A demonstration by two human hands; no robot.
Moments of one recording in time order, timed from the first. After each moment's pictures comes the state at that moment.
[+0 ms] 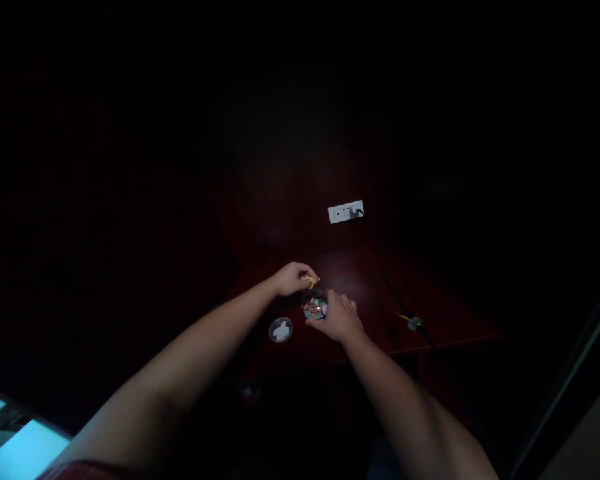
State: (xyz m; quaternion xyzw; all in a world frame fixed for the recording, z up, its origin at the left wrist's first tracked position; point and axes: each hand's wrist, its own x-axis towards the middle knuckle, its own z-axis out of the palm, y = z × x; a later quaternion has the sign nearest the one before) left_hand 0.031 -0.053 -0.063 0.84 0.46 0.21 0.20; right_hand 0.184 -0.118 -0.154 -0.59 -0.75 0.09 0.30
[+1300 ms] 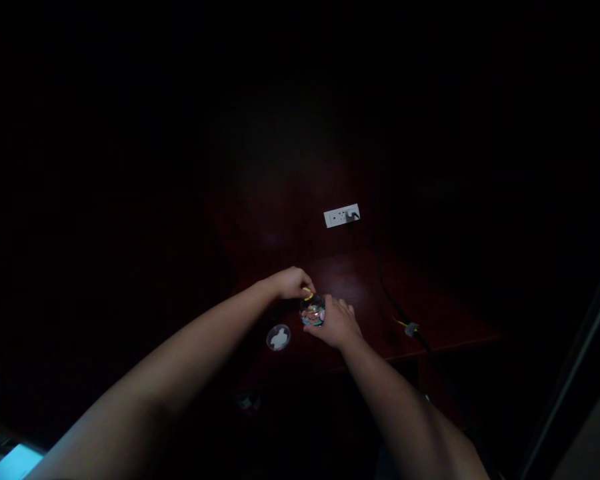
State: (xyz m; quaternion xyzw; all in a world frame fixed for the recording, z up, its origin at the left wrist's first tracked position) left_hand 0.038 -0.052 -0.032 0.91 0.41 0.00 0.05; right_hand 0.184 -0.120 -0.151 -0.58 -0.75 0.09 0.31
